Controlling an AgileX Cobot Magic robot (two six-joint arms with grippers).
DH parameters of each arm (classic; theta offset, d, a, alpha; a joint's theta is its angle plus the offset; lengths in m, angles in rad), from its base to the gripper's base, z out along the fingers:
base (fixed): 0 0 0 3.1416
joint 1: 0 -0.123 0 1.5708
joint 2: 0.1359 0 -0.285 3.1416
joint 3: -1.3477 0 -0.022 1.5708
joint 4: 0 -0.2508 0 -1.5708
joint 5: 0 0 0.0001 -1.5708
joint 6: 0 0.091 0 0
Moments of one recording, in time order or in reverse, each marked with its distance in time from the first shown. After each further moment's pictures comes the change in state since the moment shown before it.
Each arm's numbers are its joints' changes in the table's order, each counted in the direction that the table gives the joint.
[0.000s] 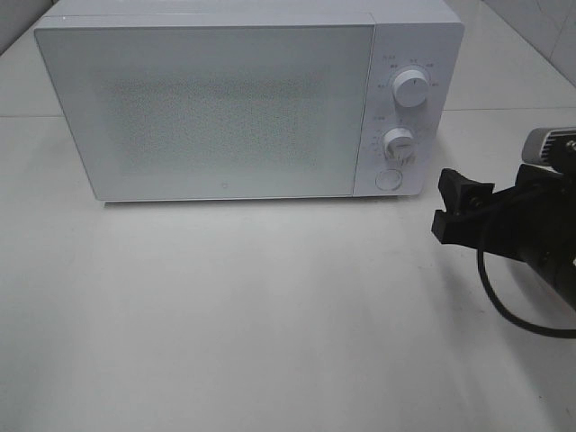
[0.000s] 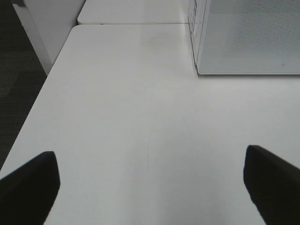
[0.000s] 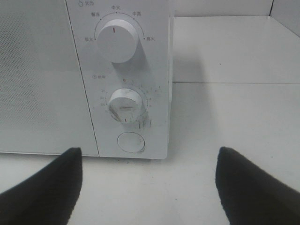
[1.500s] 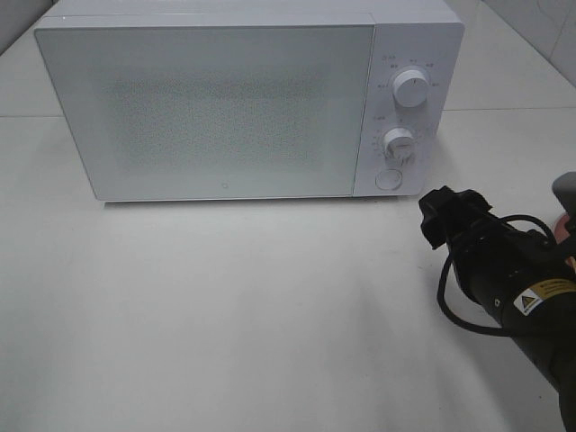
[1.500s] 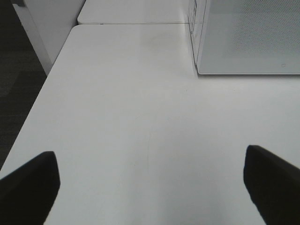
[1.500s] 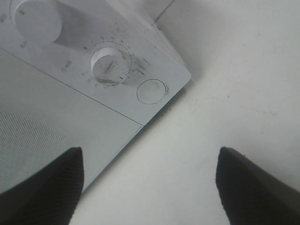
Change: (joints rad) left arm 0.000 0.000 0.000 0.000 0.000 0.000; right arm -0.210 0.177 0.037 -0.233 0.028 0.912
